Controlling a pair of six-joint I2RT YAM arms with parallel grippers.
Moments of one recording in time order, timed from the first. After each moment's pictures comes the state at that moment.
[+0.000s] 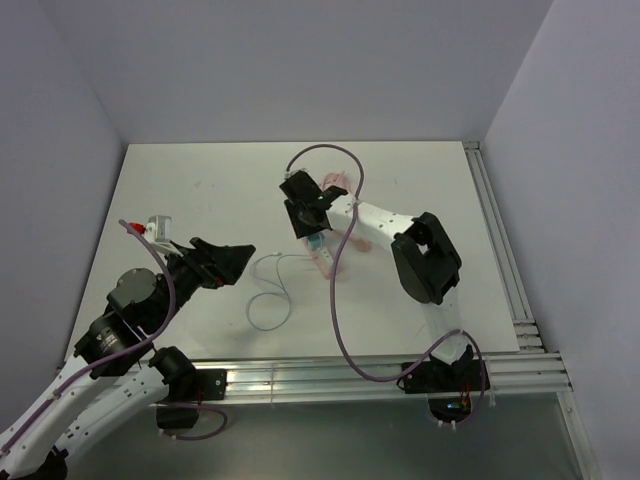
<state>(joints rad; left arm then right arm) -0.76 0.44 0.72 -0.32 -0.21 -0.77 0.75 2.07 1.62 -0.57 0.23 0.31</state>
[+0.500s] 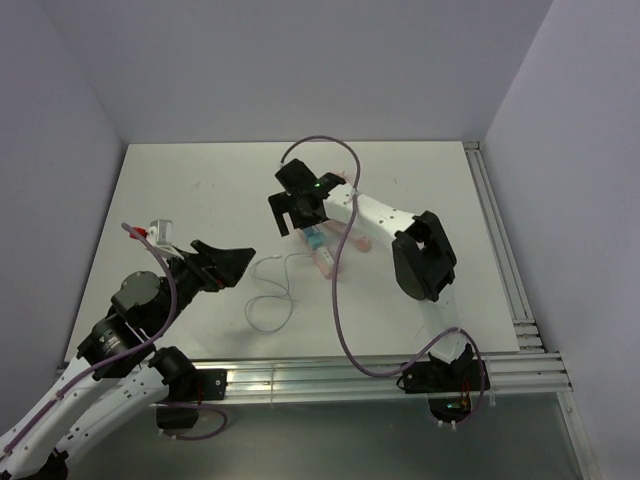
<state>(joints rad) -0.76 0.41 0.68 -0.32 -0.22 -0.82 0.75 2.12 1.81 -0.74 0.15 0.32</state>
